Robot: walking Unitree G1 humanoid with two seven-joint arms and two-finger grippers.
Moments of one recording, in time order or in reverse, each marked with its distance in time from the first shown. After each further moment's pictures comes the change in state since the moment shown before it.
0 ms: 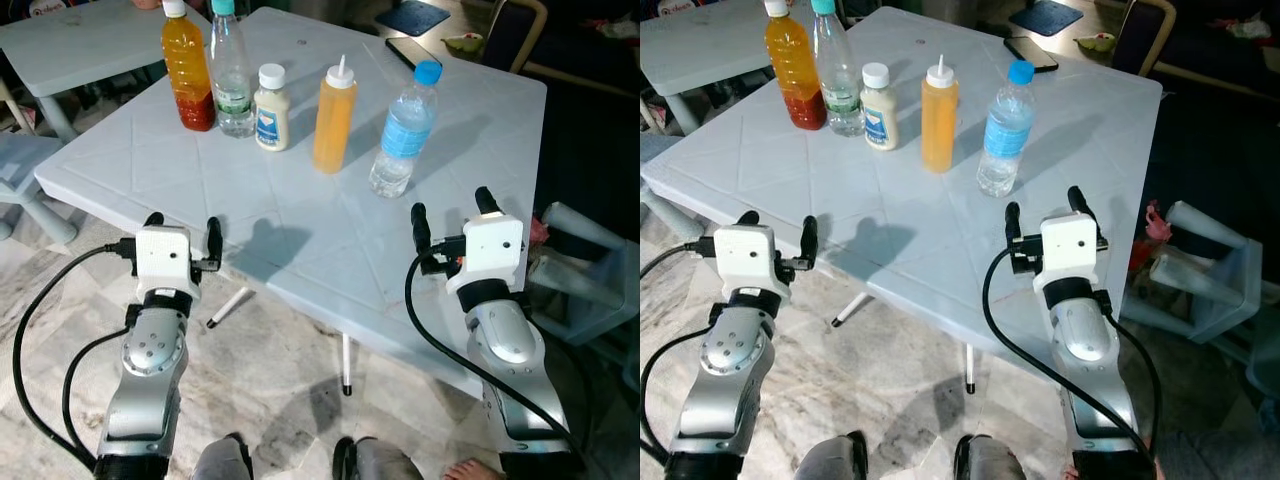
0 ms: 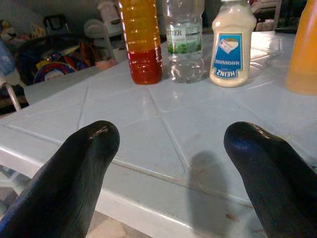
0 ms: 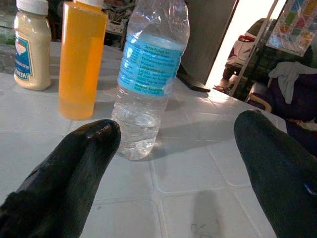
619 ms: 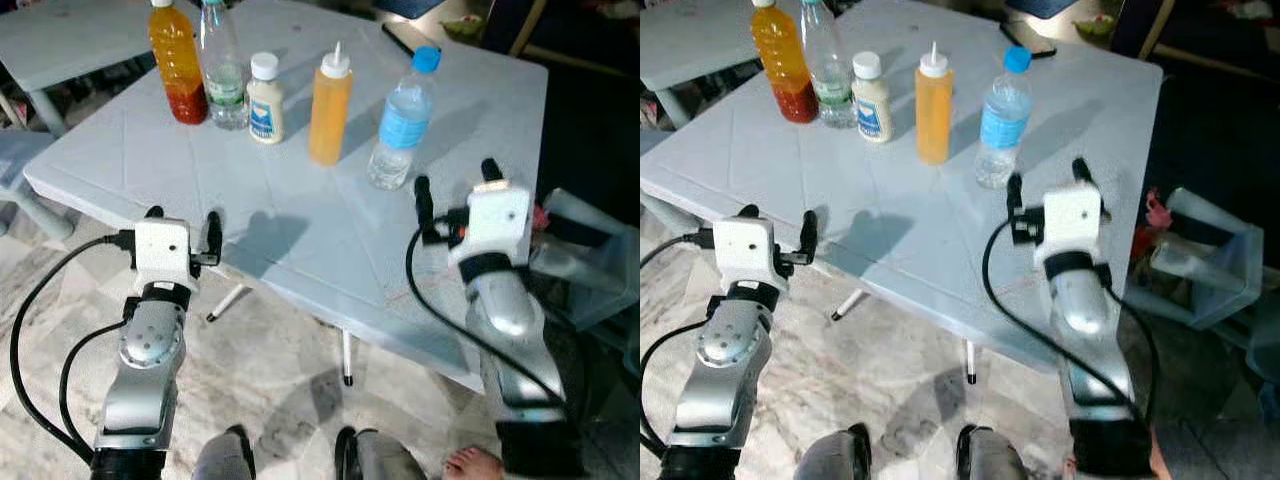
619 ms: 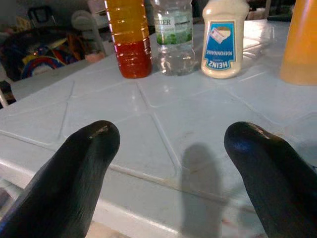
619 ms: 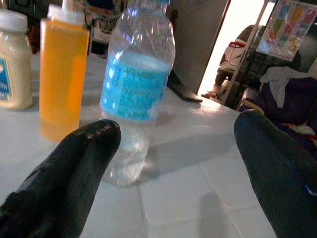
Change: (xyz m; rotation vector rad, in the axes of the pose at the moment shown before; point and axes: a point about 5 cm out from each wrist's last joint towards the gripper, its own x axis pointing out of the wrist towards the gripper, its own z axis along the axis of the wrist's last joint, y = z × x) left arm 0.003 0.002 0.007 -0.002 0.005 -0.021; right arm 0.026 -0.005 0.023 0.004 -0.082 -0.026
